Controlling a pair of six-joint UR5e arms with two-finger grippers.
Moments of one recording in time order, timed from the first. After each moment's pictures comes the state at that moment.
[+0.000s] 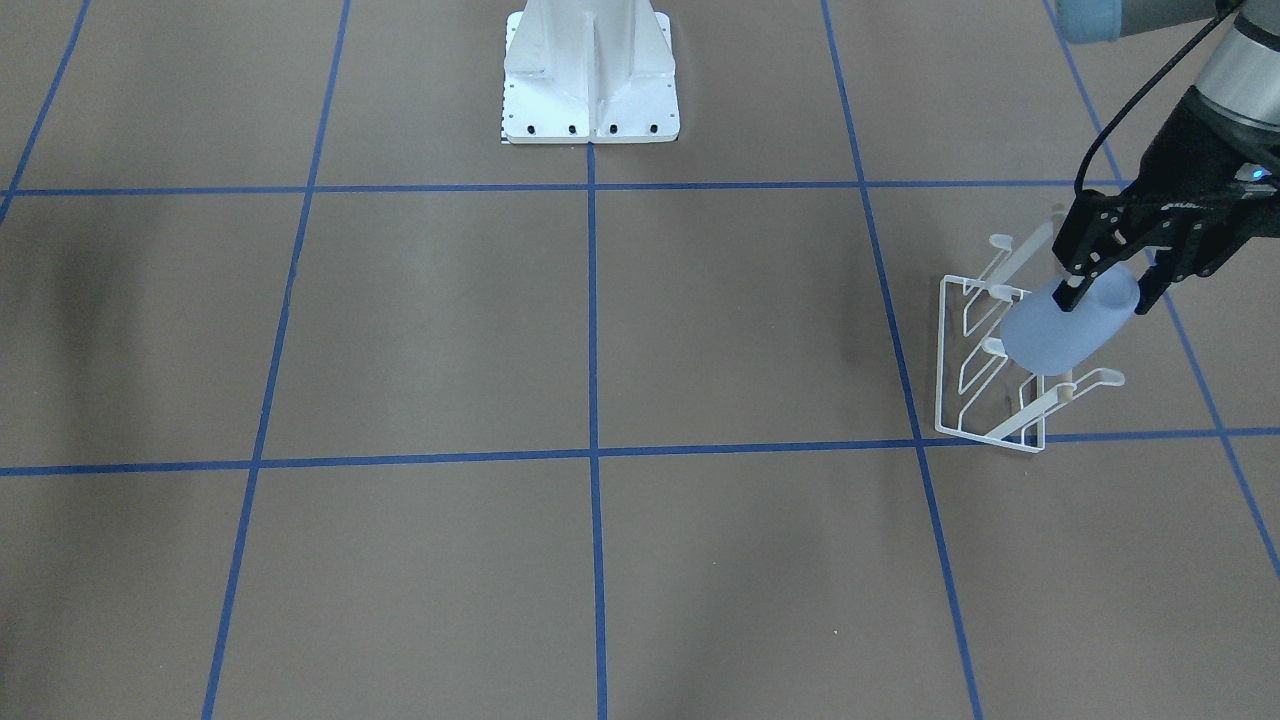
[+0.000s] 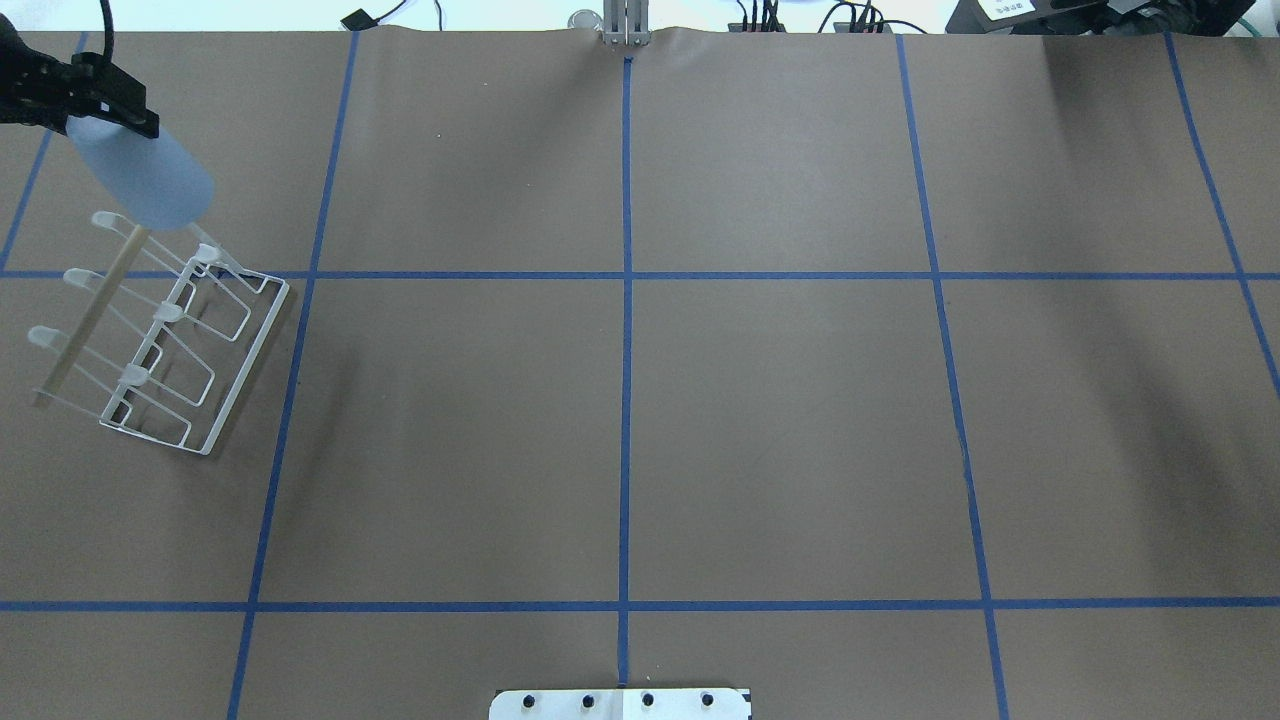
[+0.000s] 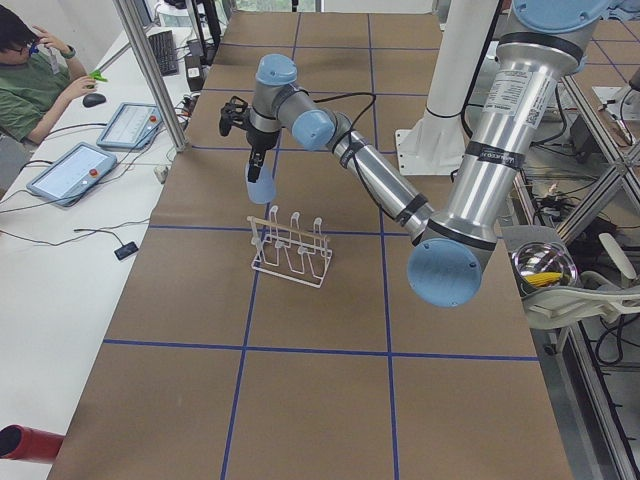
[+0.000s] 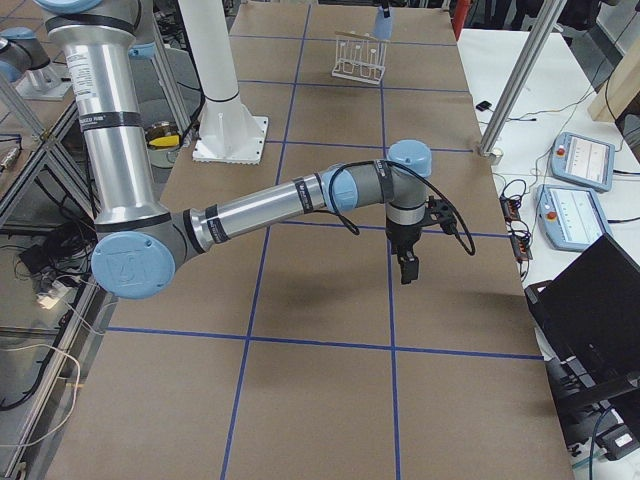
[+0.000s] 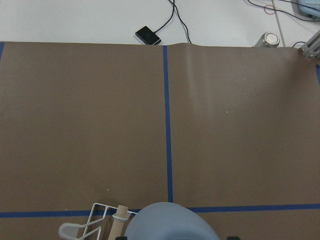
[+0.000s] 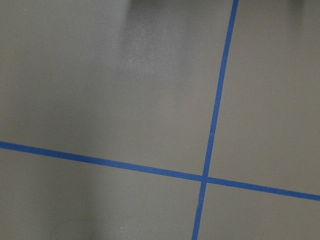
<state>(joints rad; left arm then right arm) -1.15 -1.88 -2.00 -1.59 -2.13 -0.76 1.41 -1.41 1.76 -1.67 2.15 0.10</state>
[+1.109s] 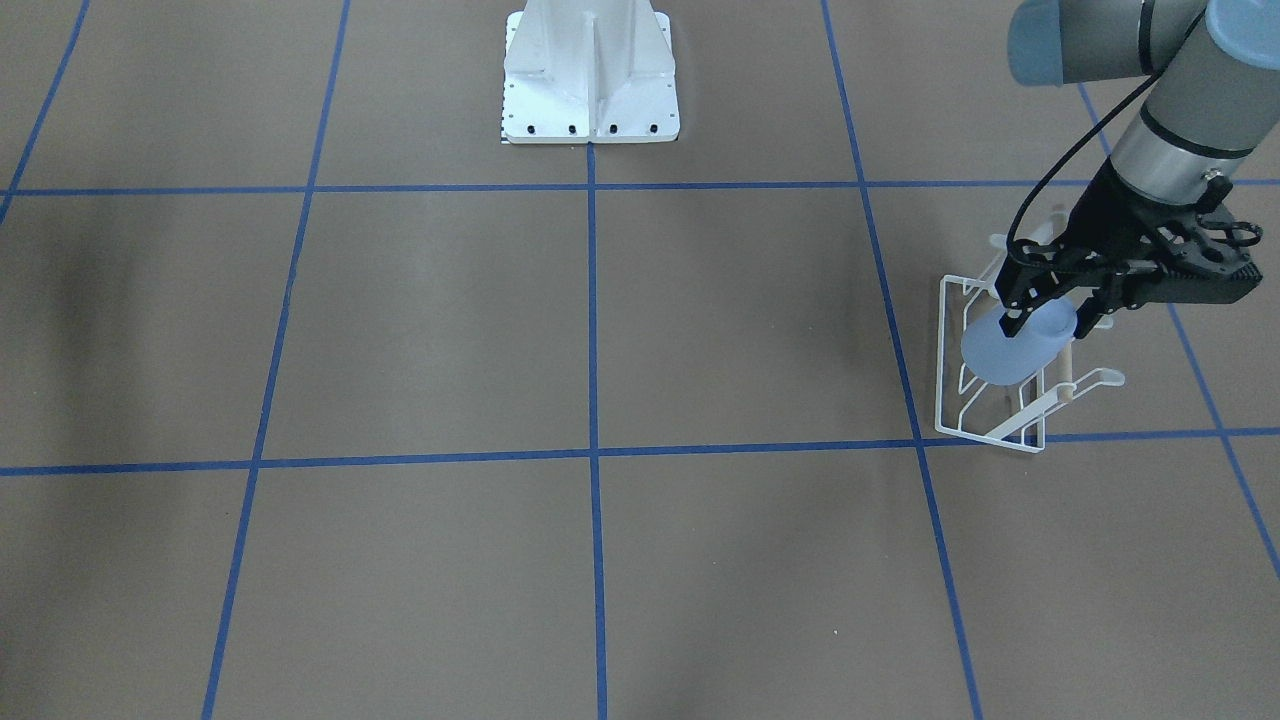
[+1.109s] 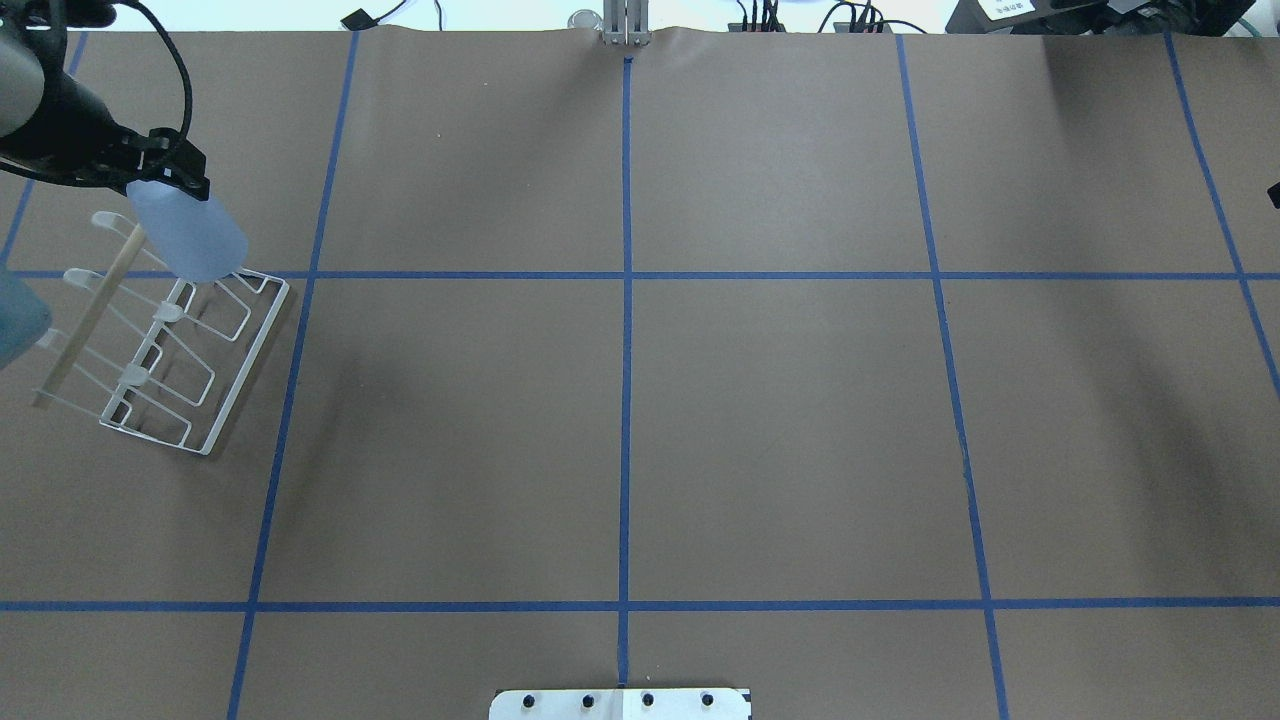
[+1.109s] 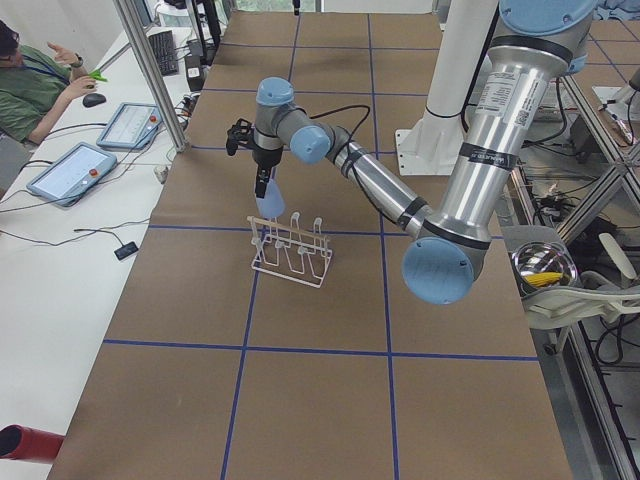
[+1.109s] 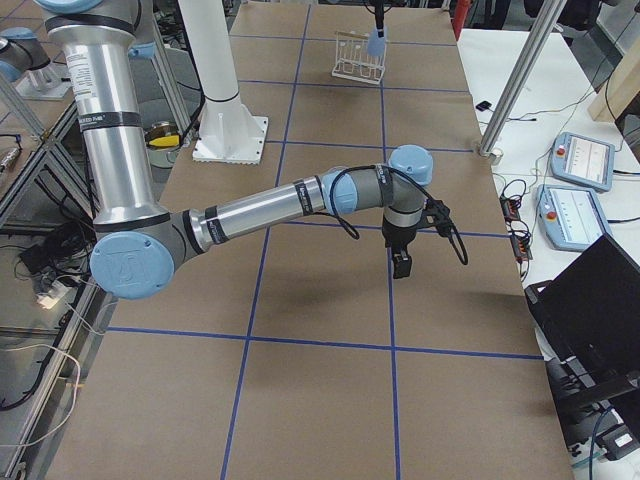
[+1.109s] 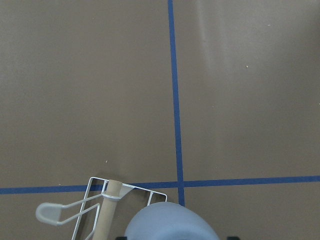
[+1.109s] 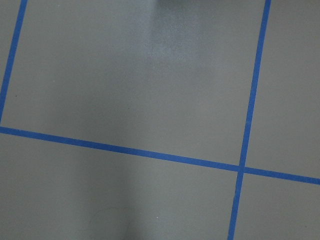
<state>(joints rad) -1.06 -1.87 -1.92 -1.62 -2.10 -0.76 1.41 -1.42 1.75 -1.68 2.26 0.11</state>
